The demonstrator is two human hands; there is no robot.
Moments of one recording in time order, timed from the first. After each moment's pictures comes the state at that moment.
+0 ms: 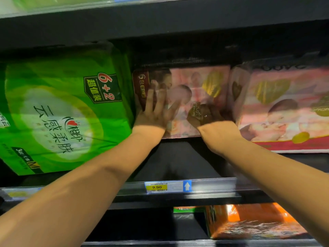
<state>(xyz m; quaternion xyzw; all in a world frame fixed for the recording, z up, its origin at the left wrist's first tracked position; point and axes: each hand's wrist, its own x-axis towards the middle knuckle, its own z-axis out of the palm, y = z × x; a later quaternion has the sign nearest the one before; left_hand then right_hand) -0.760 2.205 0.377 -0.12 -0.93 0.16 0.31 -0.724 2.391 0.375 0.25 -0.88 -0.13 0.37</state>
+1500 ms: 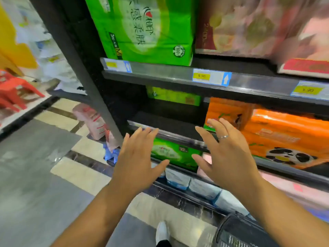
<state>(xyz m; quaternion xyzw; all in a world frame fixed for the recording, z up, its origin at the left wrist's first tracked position) -0.378 2.160 0.229 0.08 -0.98 -0.12 0.12 -0.465 2.375 0.242 0.32 -0.93 0.05 0.16</state>
